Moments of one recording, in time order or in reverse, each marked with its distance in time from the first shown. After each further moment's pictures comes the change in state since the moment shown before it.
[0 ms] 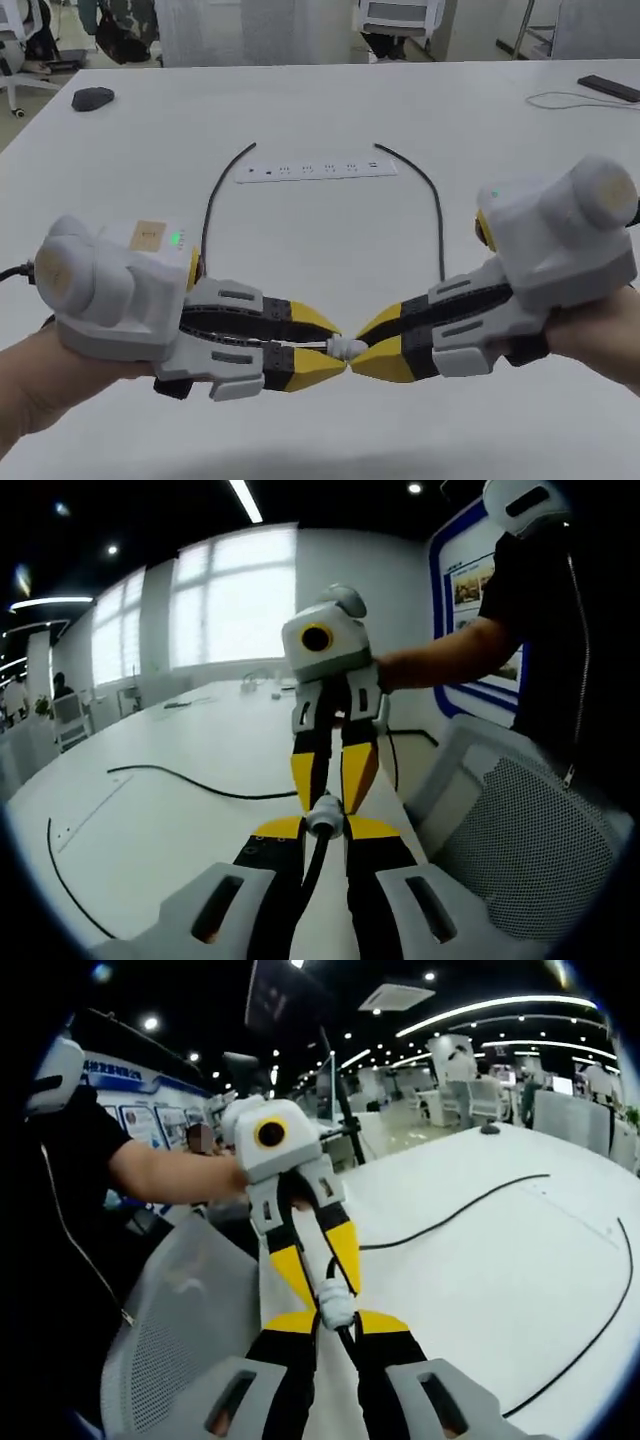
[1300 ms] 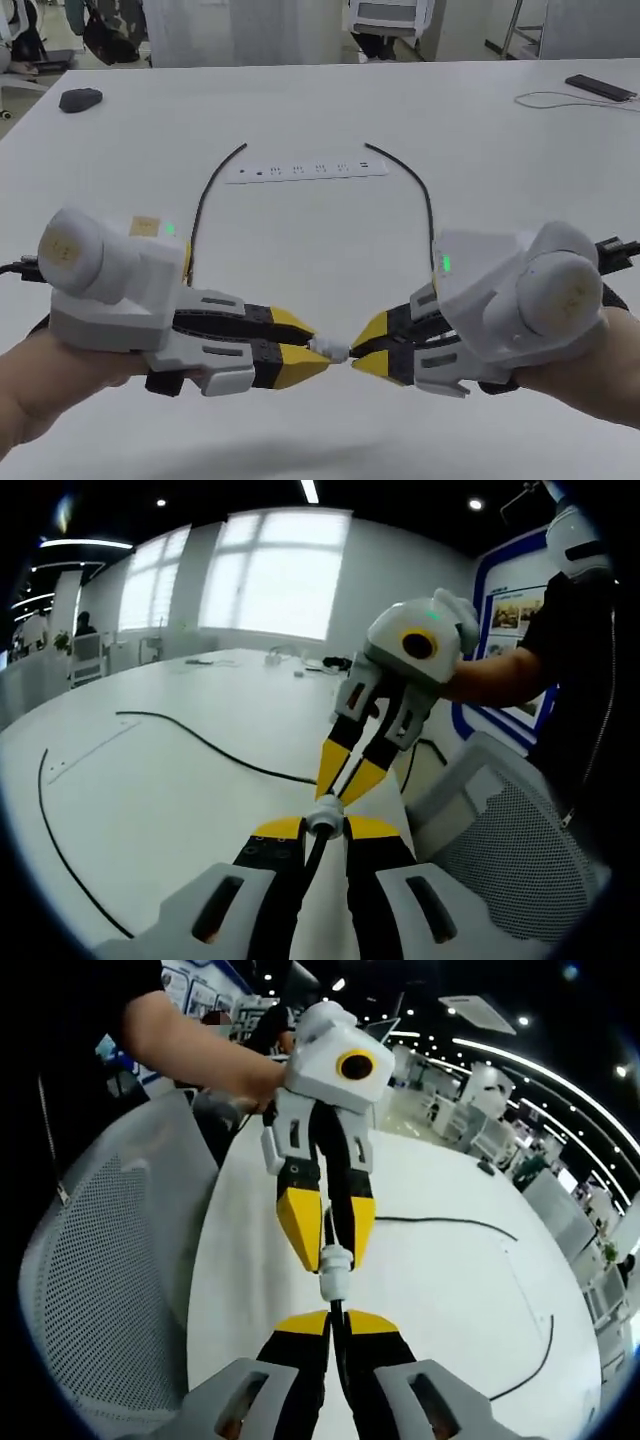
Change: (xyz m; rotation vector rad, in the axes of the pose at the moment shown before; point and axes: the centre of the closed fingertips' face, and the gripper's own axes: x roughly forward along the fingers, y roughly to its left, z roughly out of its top) left arm 0.002 0.007 -0.017 -0.221 0.065 0.064; right arm 0.006 -0.019 -0.021 -0.495 0.239 -0.238
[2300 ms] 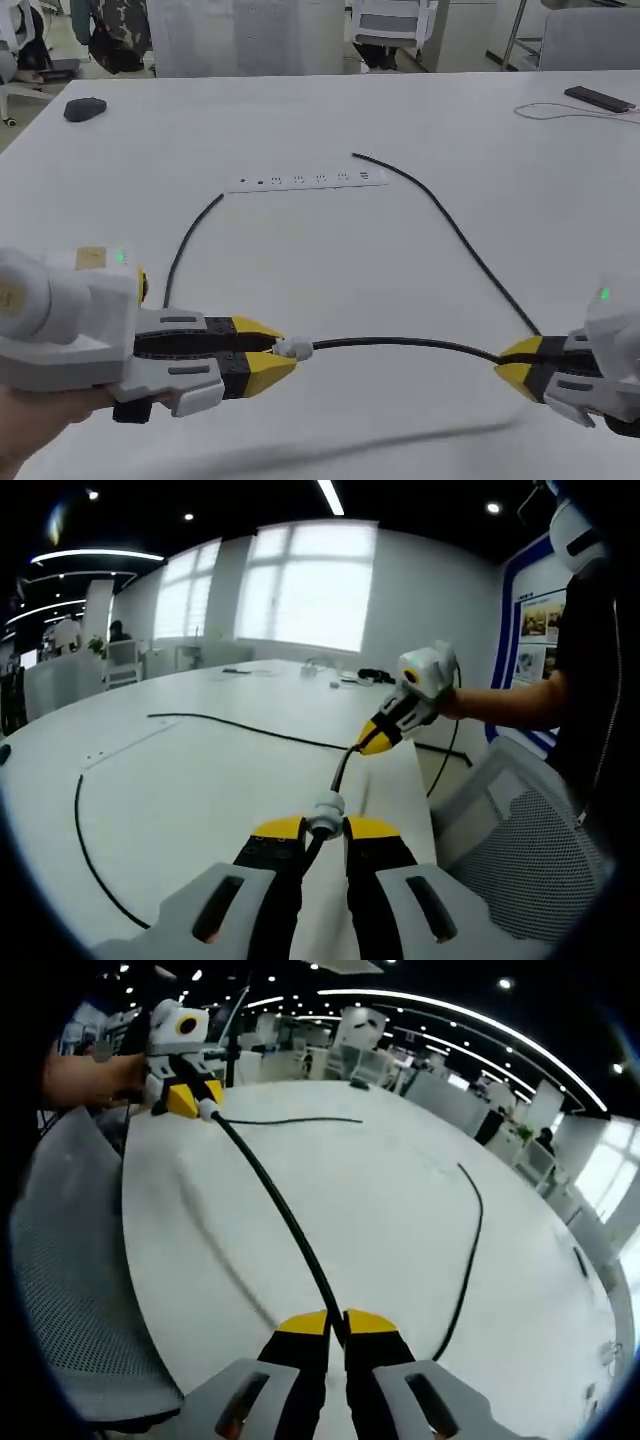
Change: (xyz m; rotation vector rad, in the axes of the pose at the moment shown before) left arm -0.032 0.017 -0.008 -0.022 -0.064 0.169; right arm -0.090 -0.034 -0.157 0.465 0.186 -0.436
